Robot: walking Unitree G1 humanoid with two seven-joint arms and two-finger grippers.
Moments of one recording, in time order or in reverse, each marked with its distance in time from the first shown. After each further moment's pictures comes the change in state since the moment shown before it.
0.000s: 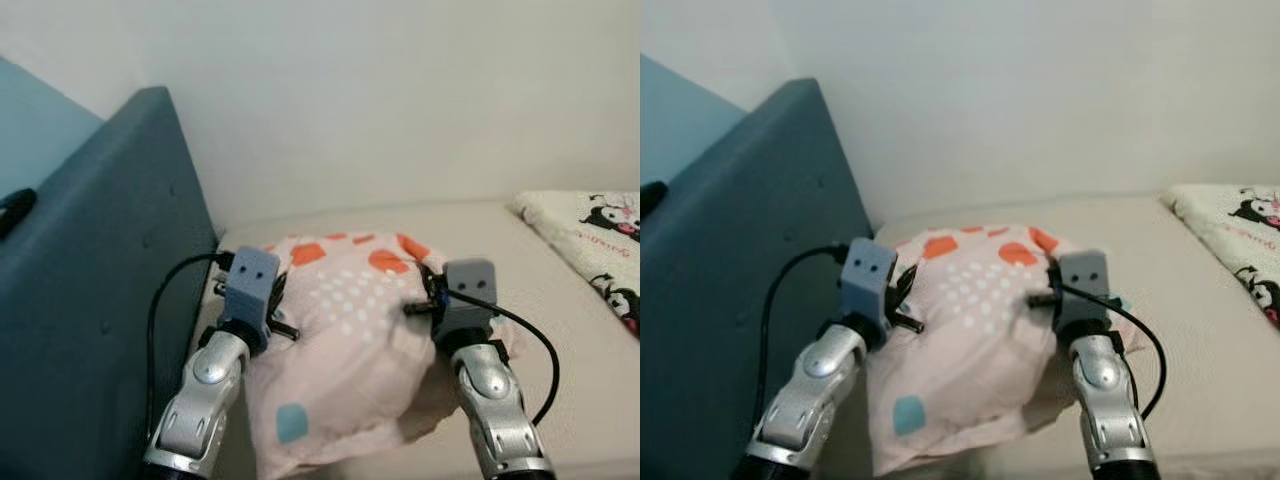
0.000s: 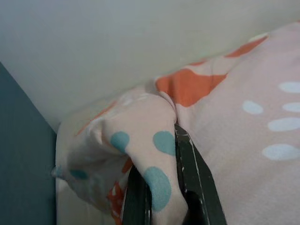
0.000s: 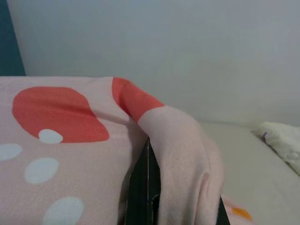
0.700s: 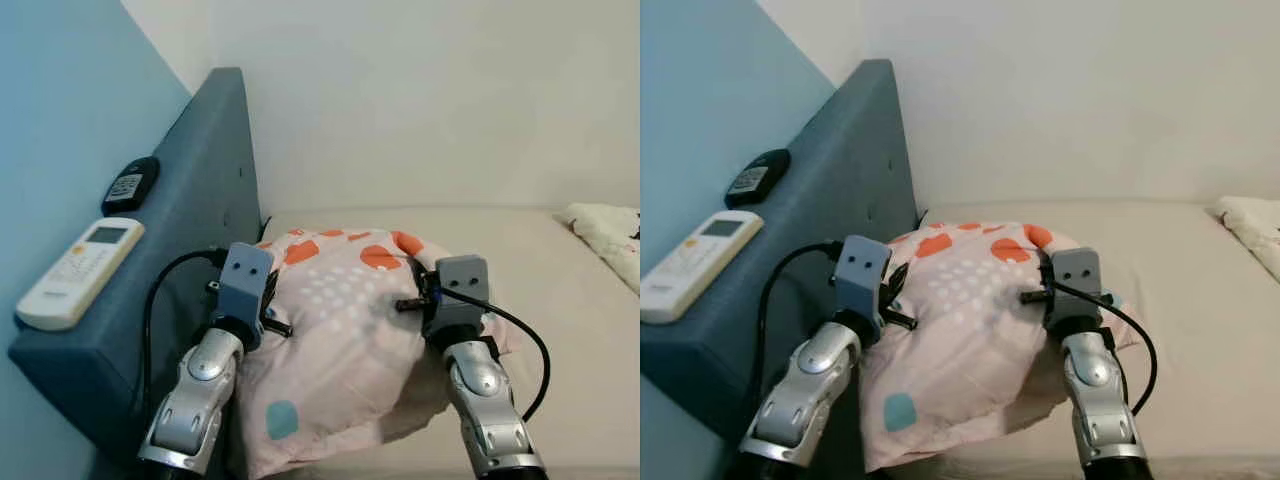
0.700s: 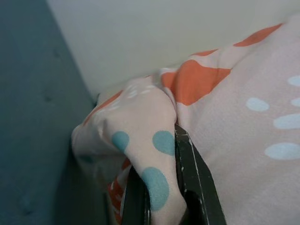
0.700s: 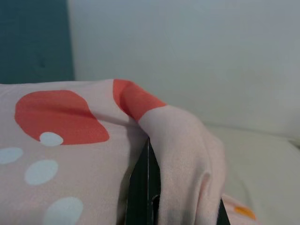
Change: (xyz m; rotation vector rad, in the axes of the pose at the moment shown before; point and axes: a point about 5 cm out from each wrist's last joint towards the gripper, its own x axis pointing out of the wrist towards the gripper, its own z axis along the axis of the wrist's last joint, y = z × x) left arm -0.003 0.000 -0.007 -0.007 0.042 0.045; right arm 0.001 0.006 0.001 0.013 -0.006 0.009
